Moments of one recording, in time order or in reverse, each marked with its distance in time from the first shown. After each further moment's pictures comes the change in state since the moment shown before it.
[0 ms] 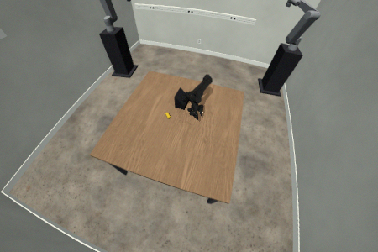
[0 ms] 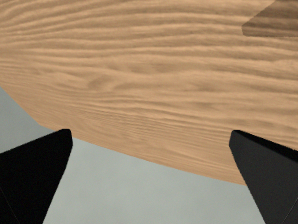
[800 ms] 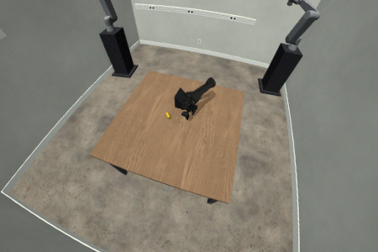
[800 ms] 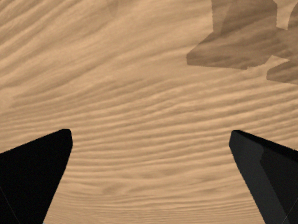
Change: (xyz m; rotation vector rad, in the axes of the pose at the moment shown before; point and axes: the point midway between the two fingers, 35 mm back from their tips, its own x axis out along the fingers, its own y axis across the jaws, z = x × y) arm -0.021 0.020 0.078 0.165 -0.418 -0.102
